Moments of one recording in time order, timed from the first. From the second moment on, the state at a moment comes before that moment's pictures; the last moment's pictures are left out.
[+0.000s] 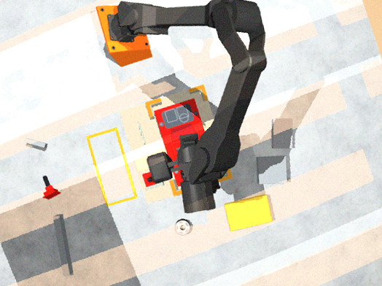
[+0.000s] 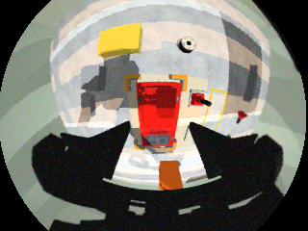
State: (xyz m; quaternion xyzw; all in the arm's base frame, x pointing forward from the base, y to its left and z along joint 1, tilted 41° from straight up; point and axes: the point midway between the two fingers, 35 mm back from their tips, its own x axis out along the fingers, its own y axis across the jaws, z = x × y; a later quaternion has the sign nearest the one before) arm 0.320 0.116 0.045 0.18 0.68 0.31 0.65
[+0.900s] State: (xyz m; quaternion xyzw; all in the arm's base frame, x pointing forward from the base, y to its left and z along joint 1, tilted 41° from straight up) arm 0.319 0.129 0.029 0.18 0.67 0.31 0.65
